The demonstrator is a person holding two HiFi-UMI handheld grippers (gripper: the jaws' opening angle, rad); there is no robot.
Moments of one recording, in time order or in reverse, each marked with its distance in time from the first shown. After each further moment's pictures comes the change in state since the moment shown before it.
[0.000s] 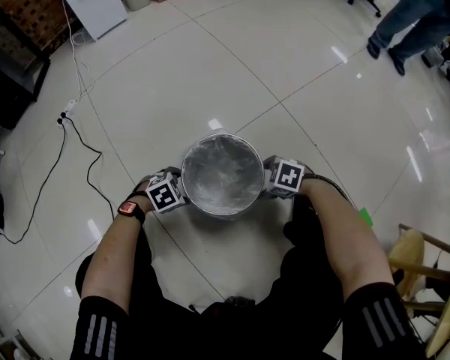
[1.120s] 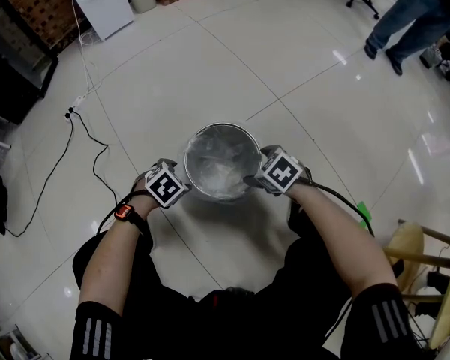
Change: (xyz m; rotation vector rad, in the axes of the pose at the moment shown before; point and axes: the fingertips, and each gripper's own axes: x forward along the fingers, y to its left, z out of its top) left arm -0.073 -0.015 0.008 -0.250 0.024 0.225; right arm -0.062 0.025 0.058 0.269 -0.190 -0.287
